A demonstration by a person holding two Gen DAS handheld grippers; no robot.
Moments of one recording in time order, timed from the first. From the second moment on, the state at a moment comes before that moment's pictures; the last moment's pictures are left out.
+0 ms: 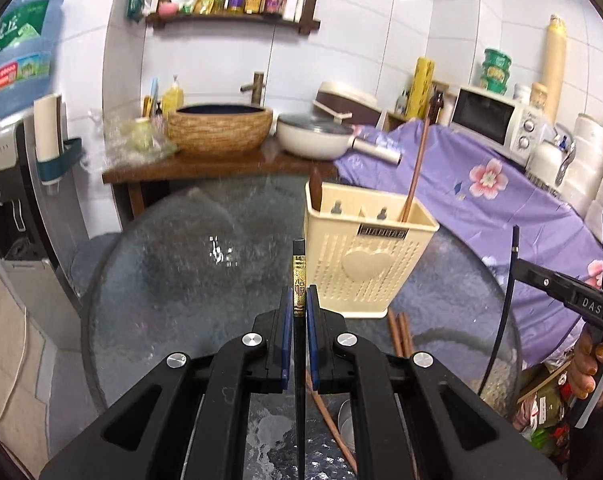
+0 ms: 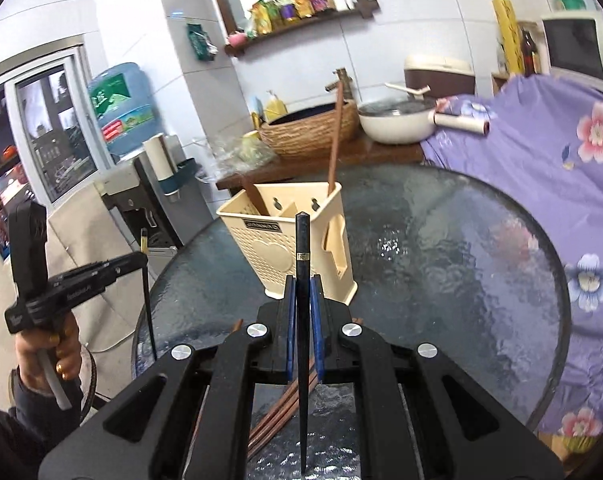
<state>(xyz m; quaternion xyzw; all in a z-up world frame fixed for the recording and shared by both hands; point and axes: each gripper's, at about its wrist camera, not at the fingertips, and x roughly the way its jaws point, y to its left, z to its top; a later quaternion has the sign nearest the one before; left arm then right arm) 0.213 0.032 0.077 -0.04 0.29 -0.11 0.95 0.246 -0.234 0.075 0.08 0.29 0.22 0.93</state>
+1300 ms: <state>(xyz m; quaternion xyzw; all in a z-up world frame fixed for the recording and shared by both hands) 0.282 0.015 0.242 -0.11 0.14 -0.09 0.98 0.296 -0.202 0.258 0.08 0.14 0.21 0.96</state>
